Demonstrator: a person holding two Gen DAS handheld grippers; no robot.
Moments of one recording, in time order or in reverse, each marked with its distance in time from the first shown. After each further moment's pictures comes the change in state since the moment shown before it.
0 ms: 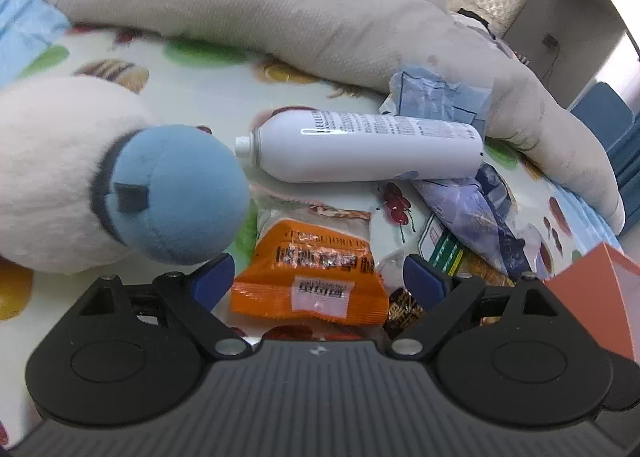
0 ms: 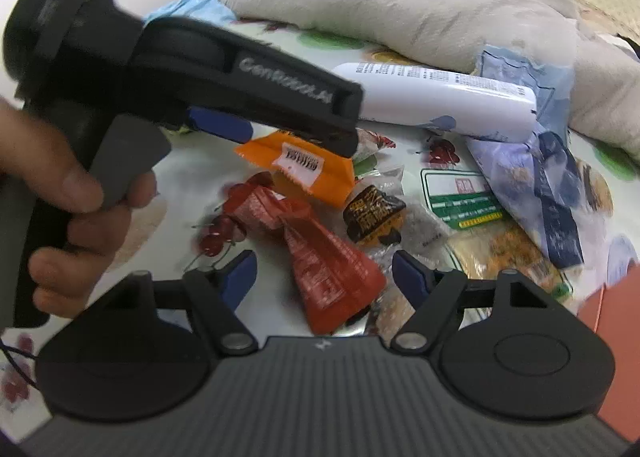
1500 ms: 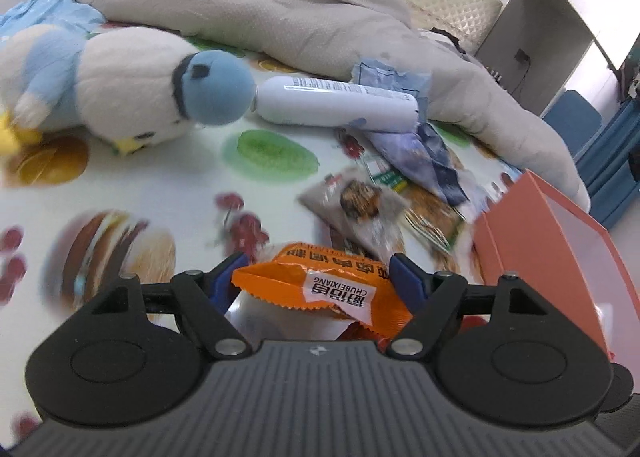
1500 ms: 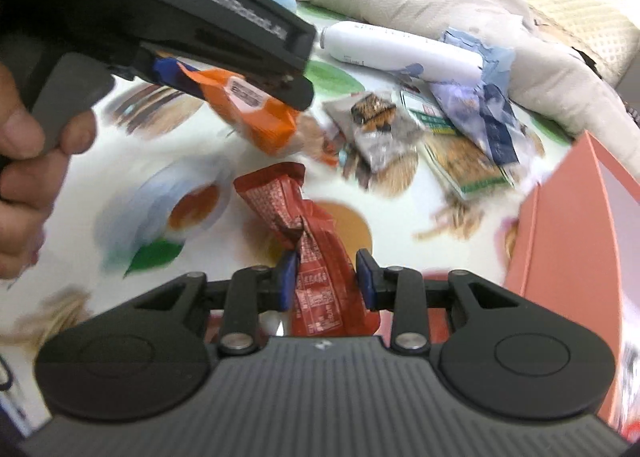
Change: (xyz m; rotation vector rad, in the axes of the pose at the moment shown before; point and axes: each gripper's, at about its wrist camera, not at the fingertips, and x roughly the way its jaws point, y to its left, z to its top) left arm -0.113 -0.010 -0.118 0.013 -0.100 -0.051; right arm -0.084 0.071 -0.094 -0.055 0.018 -0.192
